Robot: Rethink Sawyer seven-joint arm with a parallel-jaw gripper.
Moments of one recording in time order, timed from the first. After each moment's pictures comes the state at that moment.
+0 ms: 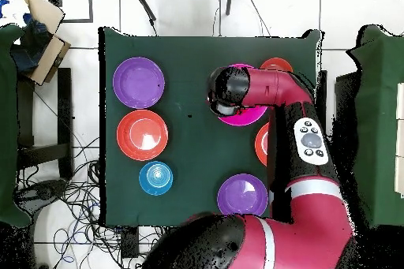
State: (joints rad) arm -0.41 -0.43 0.21 1.24 -0.33 0.90 1.94
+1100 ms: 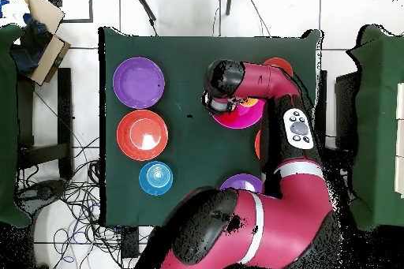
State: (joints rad) arm -0.39 -0.30 0.22 1.12 -0.29 1.07 1.94
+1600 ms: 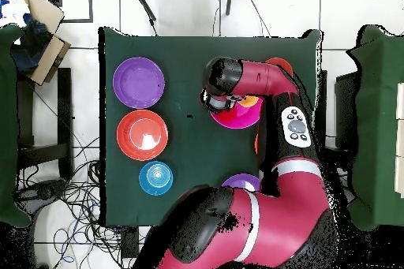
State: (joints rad) arm -0.38 -0.29 0.21 1.10 -0.28 1.07 1.94
